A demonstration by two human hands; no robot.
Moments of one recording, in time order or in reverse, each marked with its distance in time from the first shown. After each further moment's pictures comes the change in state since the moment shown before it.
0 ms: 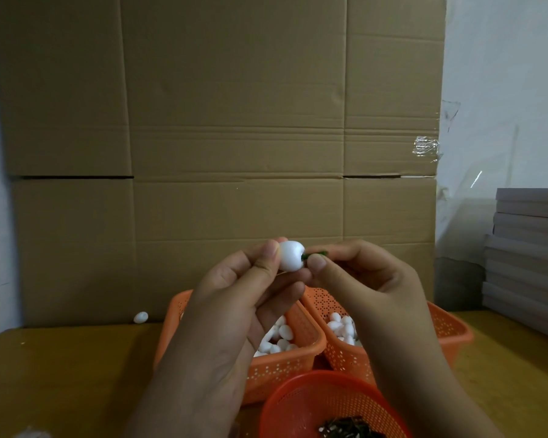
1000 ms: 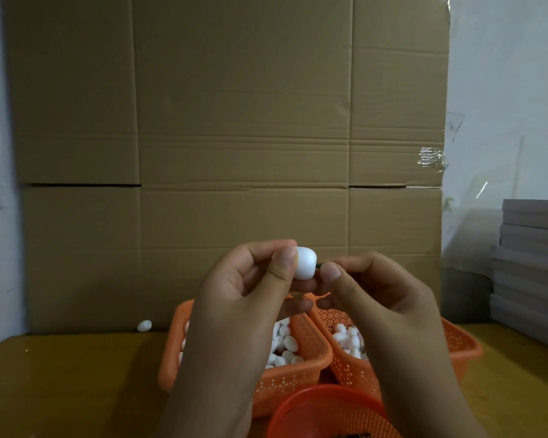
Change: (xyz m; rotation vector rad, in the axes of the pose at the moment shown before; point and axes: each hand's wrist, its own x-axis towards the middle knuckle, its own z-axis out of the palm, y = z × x) left_hand -0.005 0.002 0.003 0.283 -0.014 0.309; right_hand -0.003 -0.001 0.005 -0.076 0.046 -0.048
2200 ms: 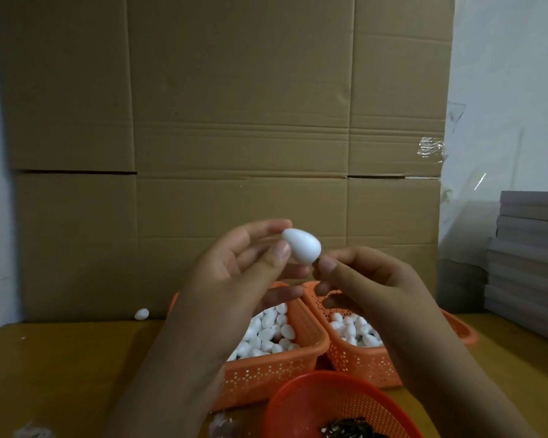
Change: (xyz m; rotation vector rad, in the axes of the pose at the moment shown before) left_hand 0.014 -0.008 -0.023 0.072 -0.212 -0.064; right_hand 0.014 0.013 -0.019 -0.011 -0.166 0.256
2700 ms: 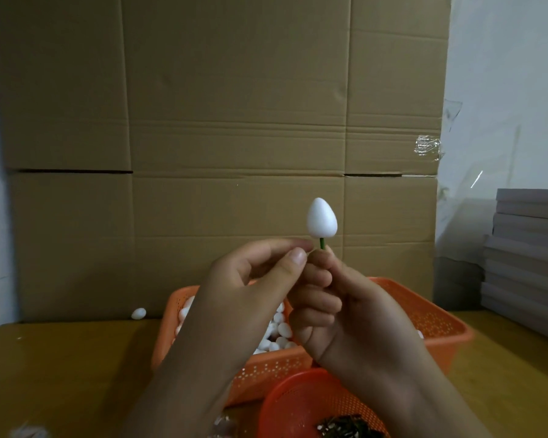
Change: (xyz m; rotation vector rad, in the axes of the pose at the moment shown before) left_hand 0.000 -0.010 0.011 0.182 -0.005 0.034; right_hand 0.002 0.007 0.023 1.082 -0.283 0.410
